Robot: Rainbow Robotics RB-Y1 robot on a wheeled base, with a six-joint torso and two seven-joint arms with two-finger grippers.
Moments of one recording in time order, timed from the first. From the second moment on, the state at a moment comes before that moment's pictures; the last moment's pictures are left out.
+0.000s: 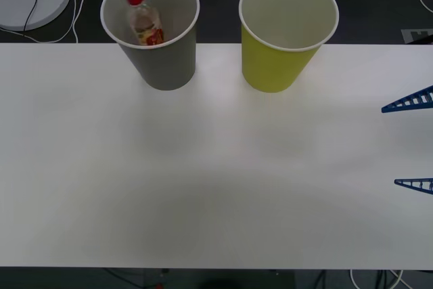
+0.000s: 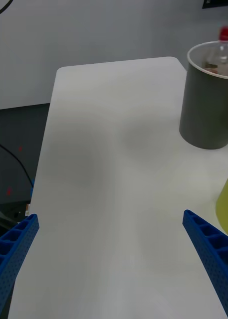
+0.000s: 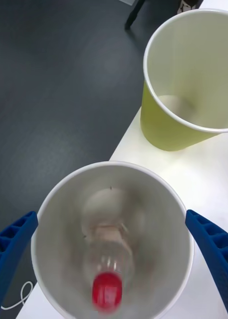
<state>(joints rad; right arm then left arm) 0.15 -1.17 -0.33 -1.84 0.90 -1.39 0.00 -1.64 0.86 -0.82 -0.92 -1.53 -1.30 0.91</state>
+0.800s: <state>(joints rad) 0.15 -1.17 -0.33 -1.84 0.90 -1.39 0.00 -1.63 0.89 -0.84 -0.92 -1.50 -1.30 0.90</state>
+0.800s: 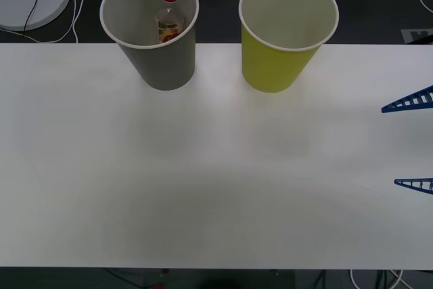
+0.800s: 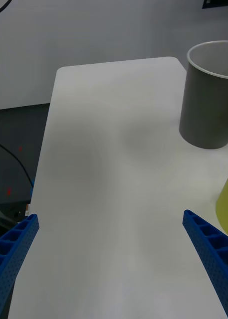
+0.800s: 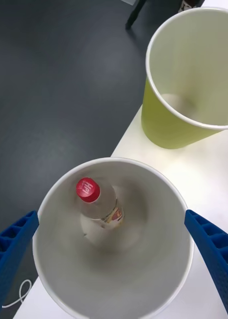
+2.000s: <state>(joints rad) 0.15 -1.17 -0.33 -1.84 0.90 -1.39 0.00 -1.38 1.32 -0.94 -1.18 -1.03 -1.29 0.58</state>
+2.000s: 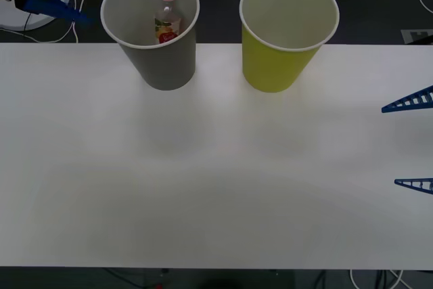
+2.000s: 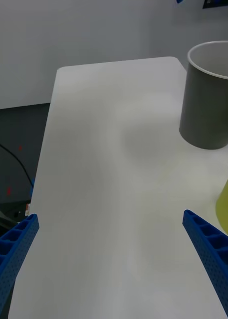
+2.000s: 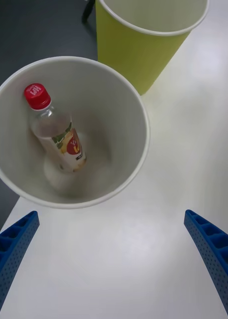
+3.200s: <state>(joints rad) 0.15 -1.17 -0.33 -1.84 0.90 -1.39 0.00 -0.76 1.36 -0.35 -1.56 -1.12 -1.16 0.64</state>
